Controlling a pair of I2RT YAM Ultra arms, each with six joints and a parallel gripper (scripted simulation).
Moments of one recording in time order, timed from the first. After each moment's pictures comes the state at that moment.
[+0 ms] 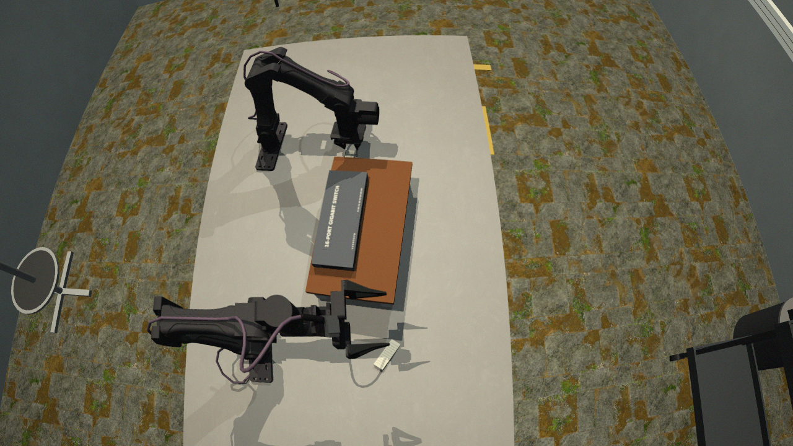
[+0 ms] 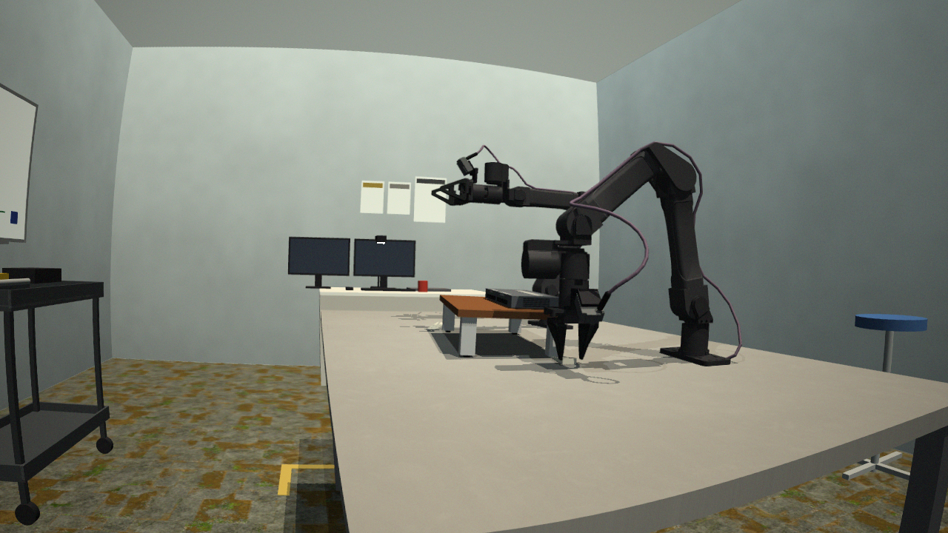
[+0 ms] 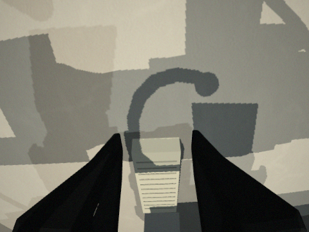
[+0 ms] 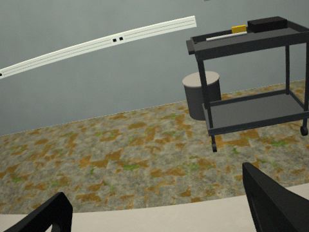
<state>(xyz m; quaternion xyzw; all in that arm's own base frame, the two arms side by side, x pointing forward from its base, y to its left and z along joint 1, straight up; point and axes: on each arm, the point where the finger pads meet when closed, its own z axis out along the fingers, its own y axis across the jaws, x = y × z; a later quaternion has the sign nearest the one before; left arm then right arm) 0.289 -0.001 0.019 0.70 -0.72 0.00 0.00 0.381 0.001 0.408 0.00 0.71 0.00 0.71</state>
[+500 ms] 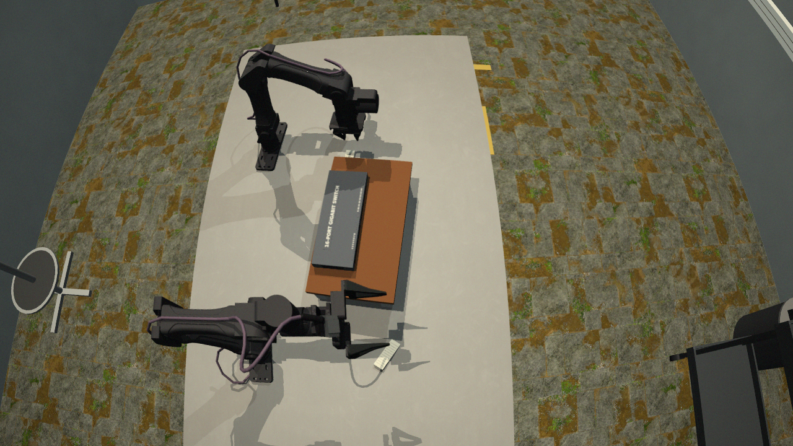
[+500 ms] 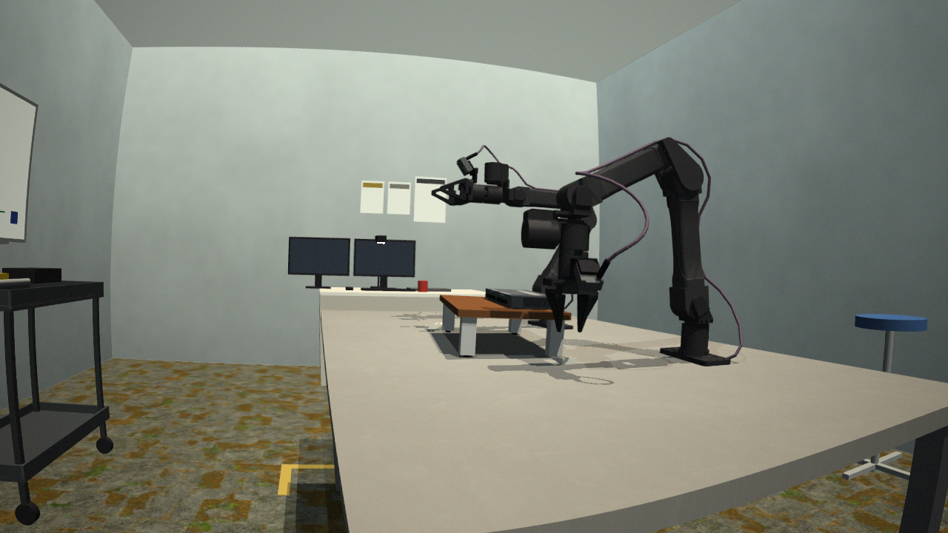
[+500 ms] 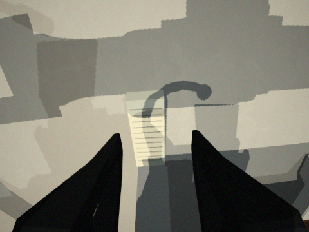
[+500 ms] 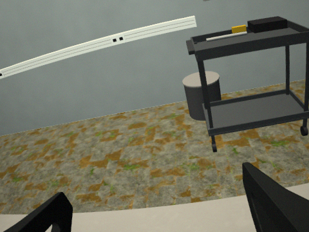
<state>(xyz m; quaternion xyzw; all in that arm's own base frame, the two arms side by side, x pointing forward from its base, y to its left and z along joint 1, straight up) 0.295 -0.001 0.073 0.70 -0.72 0.01 -0.01 0.381 0.001 0.408 0.00 0.71 0.00 0.71</state>
